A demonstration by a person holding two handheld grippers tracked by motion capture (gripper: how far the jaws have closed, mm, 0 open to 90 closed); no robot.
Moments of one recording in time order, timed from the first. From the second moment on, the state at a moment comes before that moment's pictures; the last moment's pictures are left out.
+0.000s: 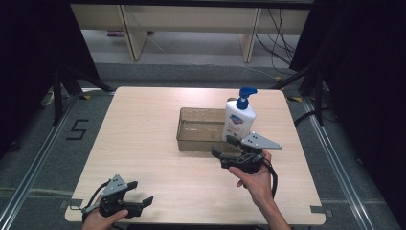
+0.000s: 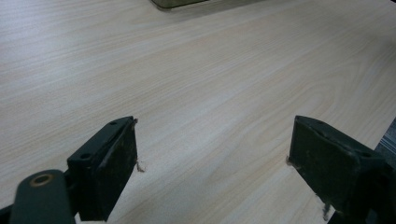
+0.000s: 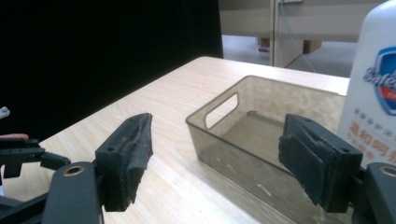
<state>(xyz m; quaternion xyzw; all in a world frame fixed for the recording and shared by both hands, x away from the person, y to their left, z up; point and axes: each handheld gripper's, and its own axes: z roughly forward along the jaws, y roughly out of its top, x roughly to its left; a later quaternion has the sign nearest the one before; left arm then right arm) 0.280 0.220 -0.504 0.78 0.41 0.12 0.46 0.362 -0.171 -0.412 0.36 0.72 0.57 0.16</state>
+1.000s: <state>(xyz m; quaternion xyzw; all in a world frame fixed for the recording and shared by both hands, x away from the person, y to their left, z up) 0.281 0.219 -0.505 0.77 0.42 0.11 0.46 0.347 -0.155 -0.427 0.35 0.73 0.57 0.14</state>
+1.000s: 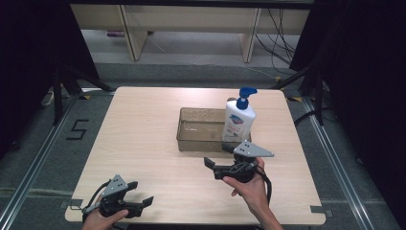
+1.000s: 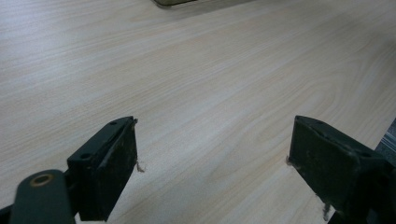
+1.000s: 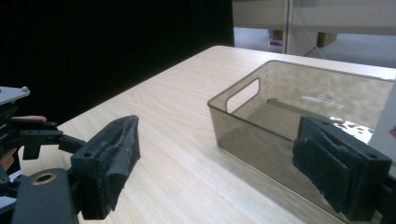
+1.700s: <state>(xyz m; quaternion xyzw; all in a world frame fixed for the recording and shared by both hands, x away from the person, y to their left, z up) 0.281 0.219 -0.505 0.77 0.41 0.11 0.46 0.334 -0.147 -0.439 0.34 0.75 0.56 0.11</state>
